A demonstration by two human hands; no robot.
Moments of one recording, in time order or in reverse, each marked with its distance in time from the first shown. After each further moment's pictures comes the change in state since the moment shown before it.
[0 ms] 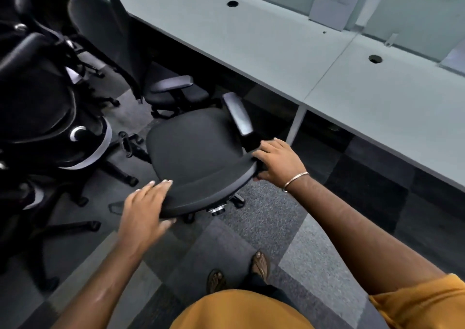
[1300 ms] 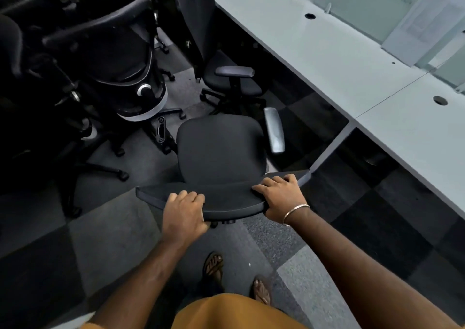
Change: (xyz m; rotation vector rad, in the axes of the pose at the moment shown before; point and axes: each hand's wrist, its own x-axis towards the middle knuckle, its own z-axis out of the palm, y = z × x) left_hand -0.128 0.020 0.062 0.018 0.106 -0.207; right_hand -0.071 -0.146 0.031 -0.202 -0.275 -0.208
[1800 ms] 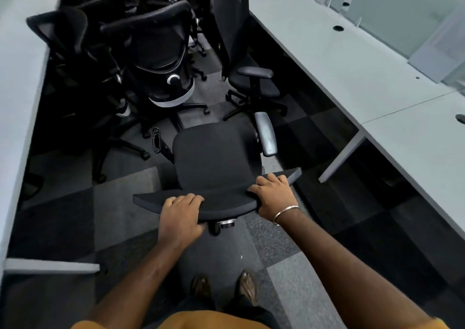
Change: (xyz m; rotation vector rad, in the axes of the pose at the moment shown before) left_hand -0.119 0.111 0.000 -0.069 0.034 -0.229; right_hand -0.087 0.029 0.032 0.028 0.148 -0.187
